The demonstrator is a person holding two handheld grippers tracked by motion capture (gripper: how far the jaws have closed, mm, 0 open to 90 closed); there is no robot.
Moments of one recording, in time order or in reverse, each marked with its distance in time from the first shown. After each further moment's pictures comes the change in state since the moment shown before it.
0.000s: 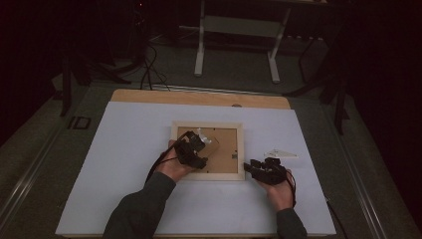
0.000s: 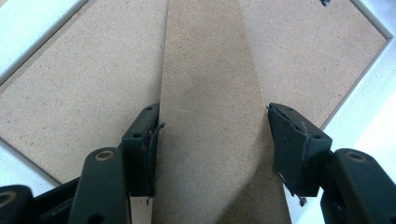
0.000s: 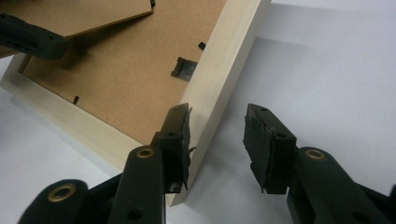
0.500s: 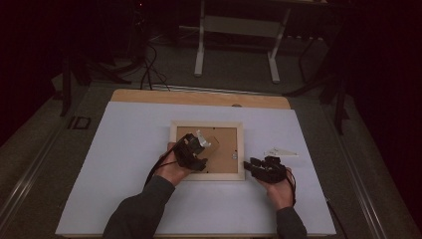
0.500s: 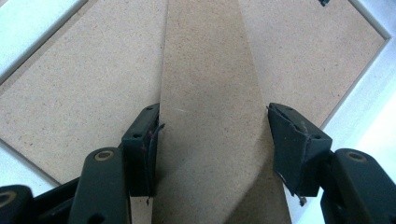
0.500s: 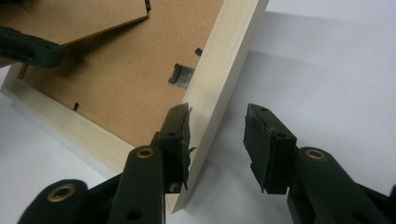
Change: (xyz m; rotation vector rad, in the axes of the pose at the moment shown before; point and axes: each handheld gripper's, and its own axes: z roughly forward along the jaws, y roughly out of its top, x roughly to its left) left arm -0.007 -0.007 -0.005 -0.040 0.042 0.015; right arm 0.001 0.005 -0.001 -0.008 -0.005 -0.010
